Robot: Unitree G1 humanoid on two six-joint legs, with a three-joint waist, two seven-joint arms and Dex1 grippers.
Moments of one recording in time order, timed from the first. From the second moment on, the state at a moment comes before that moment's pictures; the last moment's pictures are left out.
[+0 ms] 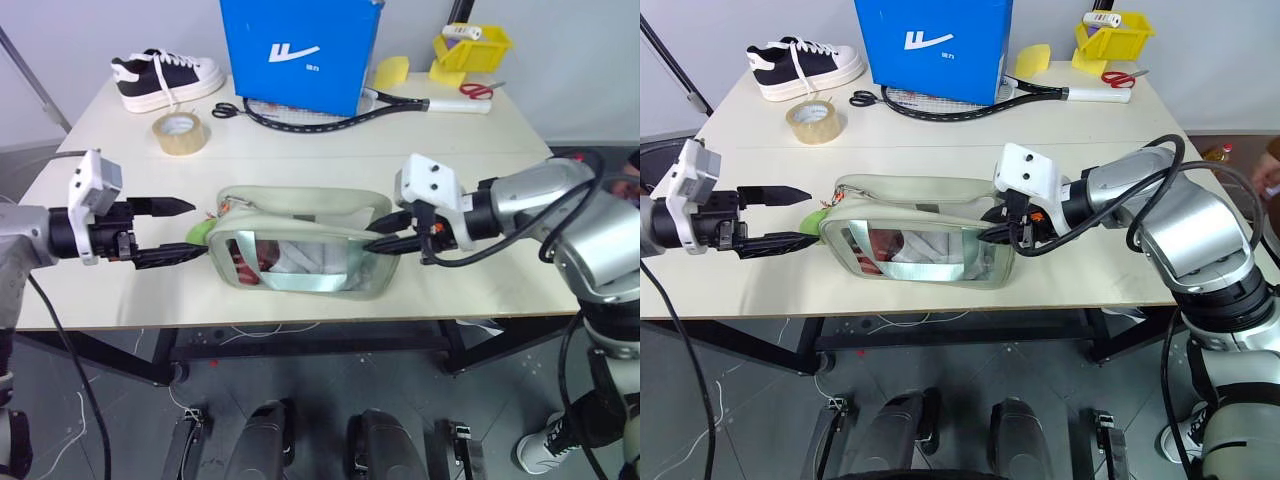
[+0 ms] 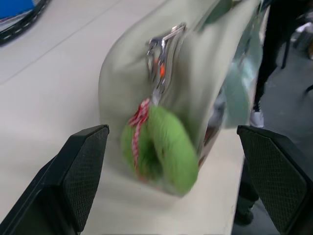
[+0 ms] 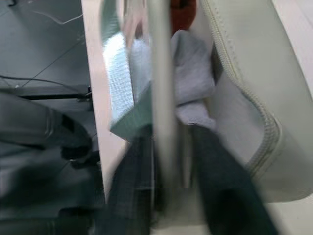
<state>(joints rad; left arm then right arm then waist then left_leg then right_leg) -0.47 1.02 0.21 0.06 -0.57 0.51 -1.32 -0.89 -0.87 0.23 -0.38 0.39 0.98 1.12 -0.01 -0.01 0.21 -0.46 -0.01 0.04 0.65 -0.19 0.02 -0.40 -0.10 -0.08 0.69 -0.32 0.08</state>
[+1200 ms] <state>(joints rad) -0.79 0.77 0.07 0.07 -0.61 0.61 -1.21 -0.91 -0.82 0.24 -0.35 0.41 1.01 1.04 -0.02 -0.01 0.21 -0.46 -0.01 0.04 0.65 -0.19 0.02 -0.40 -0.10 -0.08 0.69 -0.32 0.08</state>
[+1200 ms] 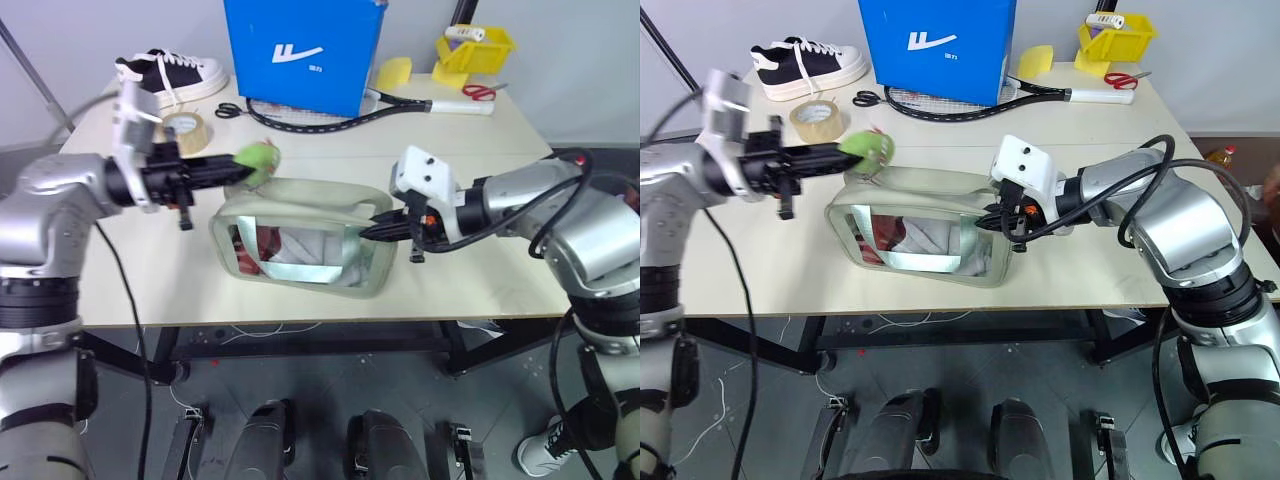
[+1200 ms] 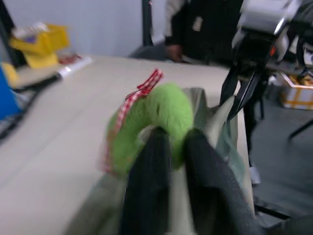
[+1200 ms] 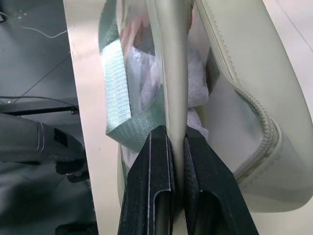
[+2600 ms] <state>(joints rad) -0.55 0.93 0.11 0.01 -0.47 0.47 -1.25 -1.16 -0.53 0.27 -0.14 0.44 1.00 0.91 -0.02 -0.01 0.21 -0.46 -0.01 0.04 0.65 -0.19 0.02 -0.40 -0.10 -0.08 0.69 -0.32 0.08</state>
